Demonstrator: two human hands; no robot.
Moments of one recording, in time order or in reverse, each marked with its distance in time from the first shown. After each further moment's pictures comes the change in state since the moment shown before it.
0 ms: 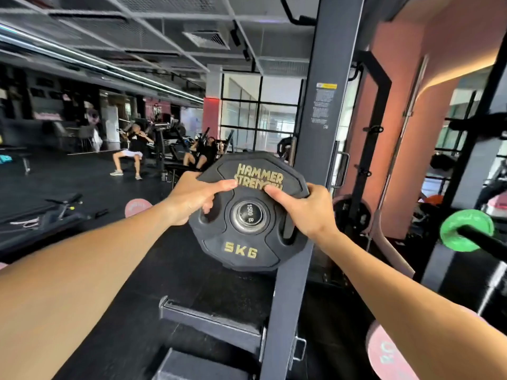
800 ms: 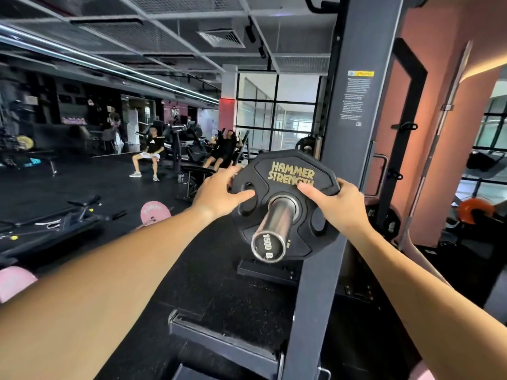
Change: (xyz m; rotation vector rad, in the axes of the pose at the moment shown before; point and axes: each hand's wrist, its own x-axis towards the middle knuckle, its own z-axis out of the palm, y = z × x) left_hand 0.118 -0.038 0.030 0.427 0.025 0.236; right_hand 0.120 0.075 0.016 -0.133 0.049 0.054
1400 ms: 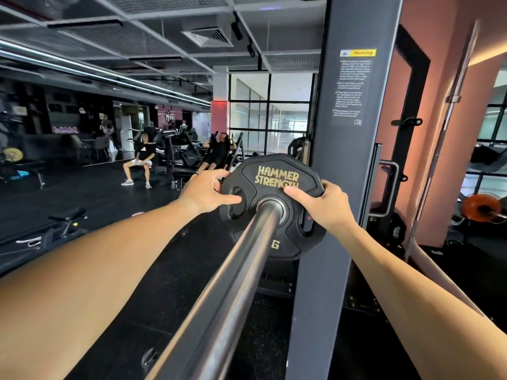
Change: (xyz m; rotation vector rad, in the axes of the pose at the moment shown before) left_hand 0.165 -0.031 0.079 0.114 -0.049 -0.043; right_hand 0.157 0.089 0.029 -0.025 -0.064 0.072
